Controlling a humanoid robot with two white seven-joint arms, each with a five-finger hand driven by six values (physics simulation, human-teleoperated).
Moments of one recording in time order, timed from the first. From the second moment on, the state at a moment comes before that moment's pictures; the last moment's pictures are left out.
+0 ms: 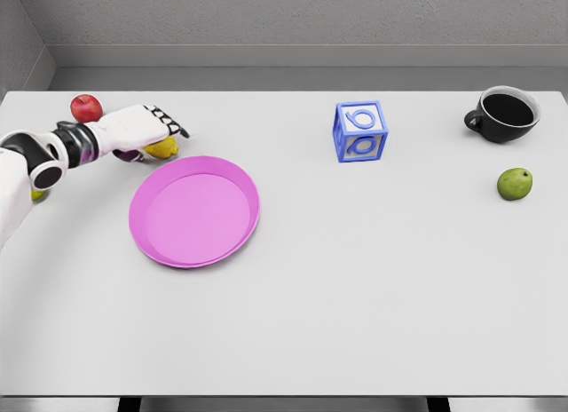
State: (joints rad) left arm -0.83 0.48 -0.62 -0.82 -1.04 -0.61 -0.19; right arm -0.03 0.00 -0.28 0.13 0.31 -0.12 -0.20
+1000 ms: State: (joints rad) left arm -0.84 0.48 -0.64 -0.83 -1.06 -0.61 -0.19; right arm -0.03 0.00 -0.28 0.13 0.31 -0.12 -0.20
